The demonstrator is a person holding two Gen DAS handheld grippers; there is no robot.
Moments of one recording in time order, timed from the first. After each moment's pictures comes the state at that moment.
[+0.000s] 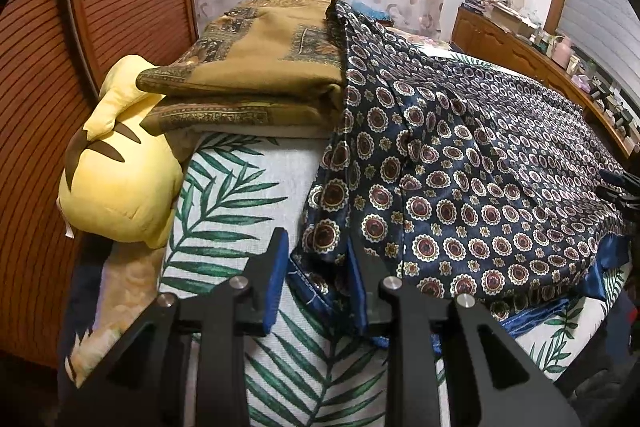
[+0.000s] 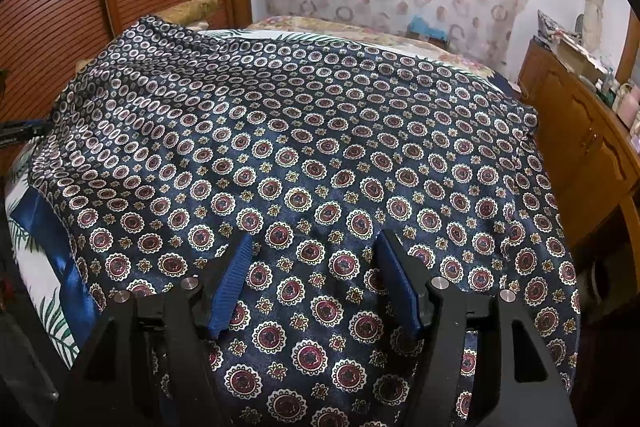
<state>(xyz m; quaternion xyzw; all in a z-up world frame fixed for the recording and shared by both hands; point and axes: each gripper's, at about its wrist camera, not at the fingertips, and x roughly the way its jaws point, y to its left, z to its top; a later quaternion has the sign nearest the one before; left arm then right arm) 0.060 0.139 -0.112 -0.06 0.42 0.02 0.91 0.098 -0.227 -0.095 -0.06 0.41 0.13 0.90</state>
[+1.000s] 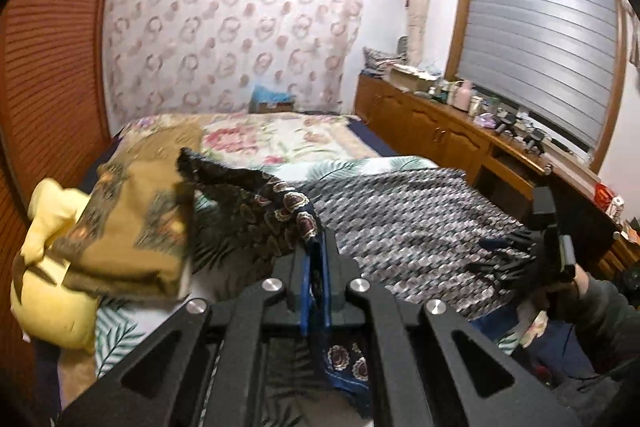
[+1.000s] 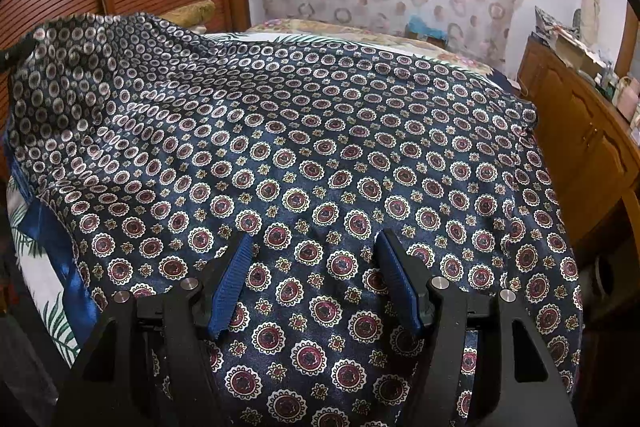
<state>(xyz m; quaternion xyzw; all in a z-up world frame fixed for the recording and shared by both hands) 0.074 0.043 0.013 -0.05 0.27 -0.15 0.95 0.096 -0.230 -0.095 -0.05 0.41 0.13 0.90</state>
